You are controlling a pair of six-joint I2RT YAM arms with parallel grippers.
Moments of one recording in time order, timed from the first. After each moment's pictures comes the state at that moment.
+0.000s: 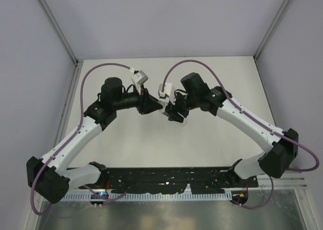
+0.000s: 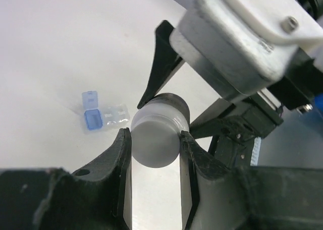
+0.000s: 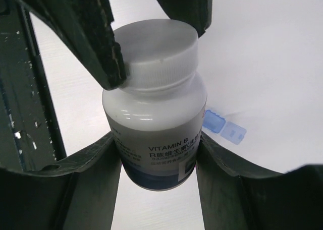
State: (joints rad) left arm -0.52 1.14 1.01 -0.15 0.72 -0.15; right arm 0.72 1.42 1.36 -0.77 -0.45 -0.48
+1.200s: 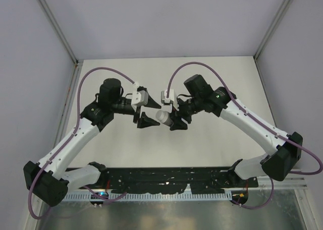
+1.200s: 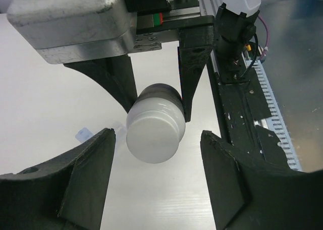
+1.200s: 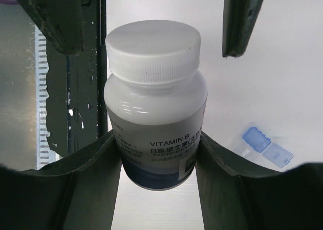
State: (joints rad) left arm -0.51 1.11 1.04 -0.31 1.06 0.40; right arm 0.72 1.38 1.35 -0.85 -0.65 -0.55
